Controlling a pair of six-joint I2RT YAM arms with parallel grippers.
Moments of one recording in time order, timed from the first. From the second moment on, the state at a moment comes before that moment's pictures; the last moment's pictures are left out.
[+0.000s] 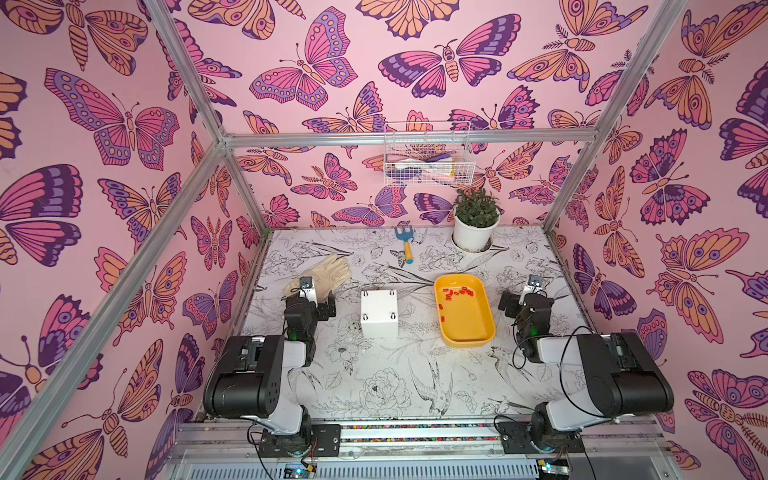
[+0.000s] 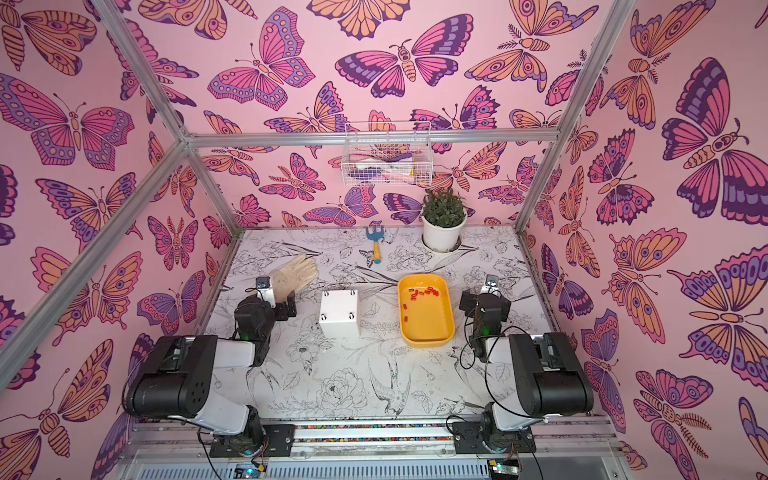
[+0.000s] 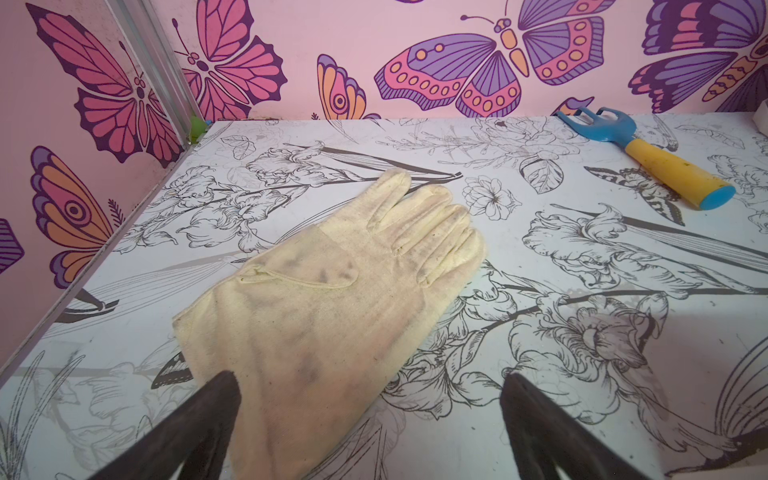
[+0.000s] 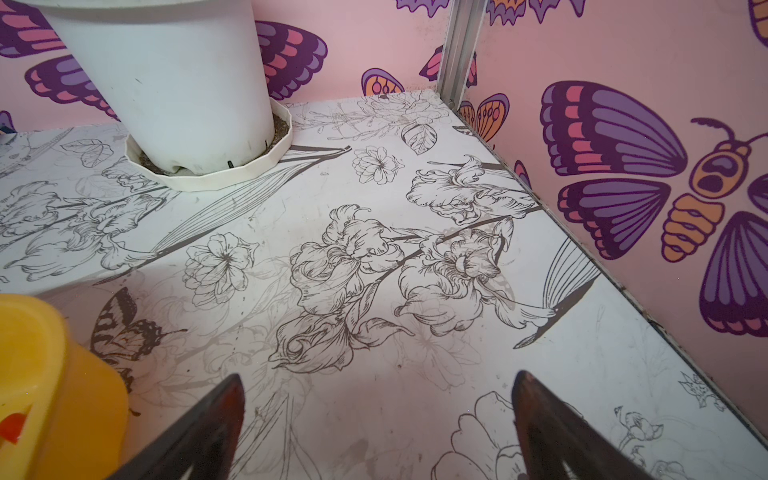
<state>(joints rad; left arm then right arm) 0.00 1.54 0.35 0.86 -0.02 0.02 0.05 1.52 0.36 0.77 0.32 0.10</state>
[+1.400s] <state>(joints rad) 0.03 1.05 0.45 0.39 -0.22 -0.29 0.05 1.21 0.80 0.01 0.41 0.23</state>
